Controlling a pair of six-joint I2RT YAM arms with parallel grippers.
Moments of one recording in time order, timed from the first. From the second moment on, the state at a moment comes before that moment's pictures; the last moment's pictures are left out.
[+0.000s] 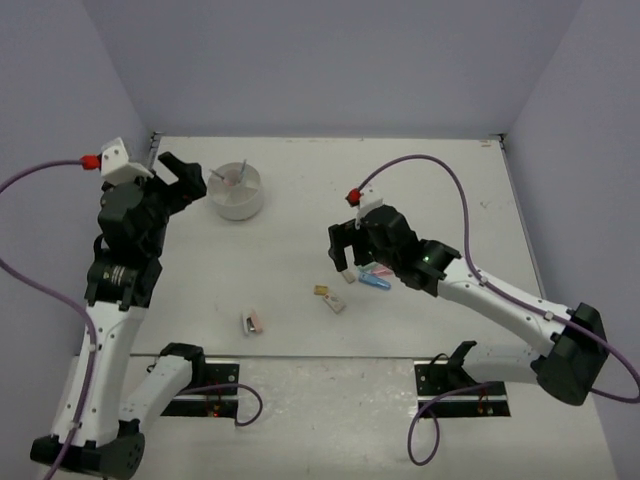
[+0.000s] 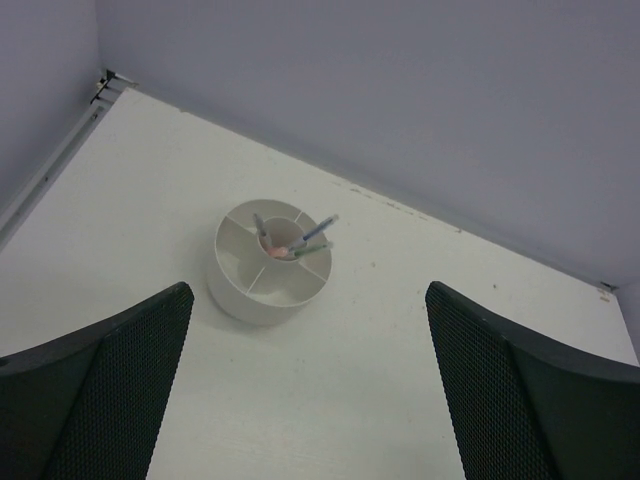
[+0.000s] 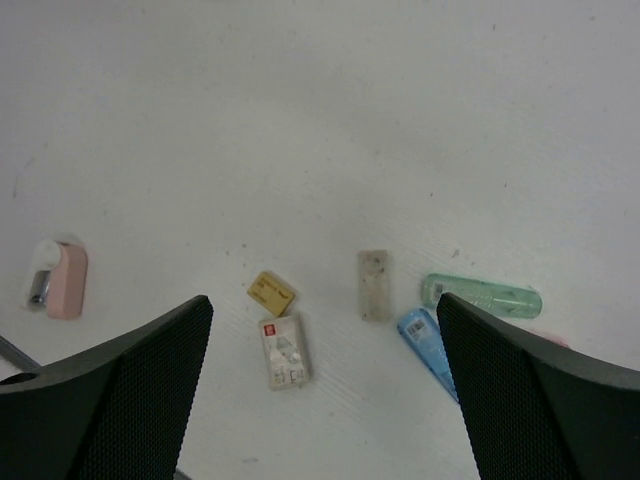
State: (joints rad) left arm -0.14 0.84 1.12 -0.41 -0.24 -0.46; right arm 0.83 1.23 0.97 -0.34 0.17 0.30
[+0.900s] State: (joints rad) left arm -0.14 0.58 0.76 -0.47 -0.13 -0.37; right arm 0.87 1.72 1.16 -0.62 0.19 0.32
